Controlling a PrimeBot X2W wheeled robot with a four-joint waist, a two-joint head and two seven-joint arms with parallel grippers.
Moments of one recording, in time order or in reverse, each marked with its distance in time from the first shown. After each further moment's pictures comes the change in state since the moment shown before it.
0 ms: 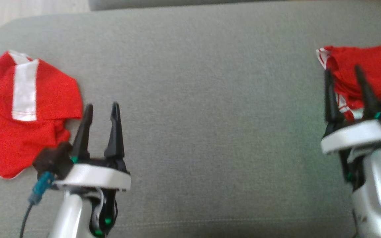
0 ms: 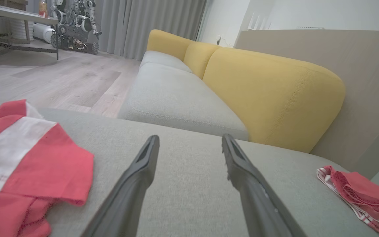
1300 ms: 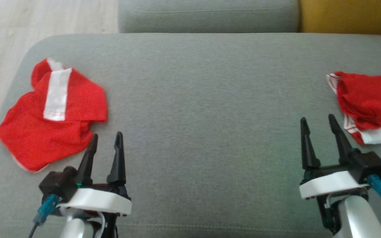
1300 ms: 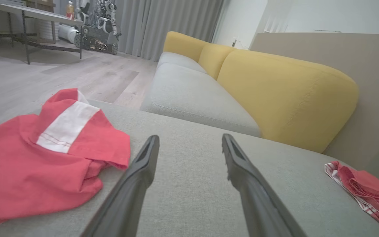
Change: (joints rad) left arm 0.137 0.001 -0.005 0.015 -0.001 -0.014 0.000; right arm 0.270 0.145 -0.018 -0.096 -0.138 0.000 -0.073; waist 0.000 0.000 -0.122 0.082
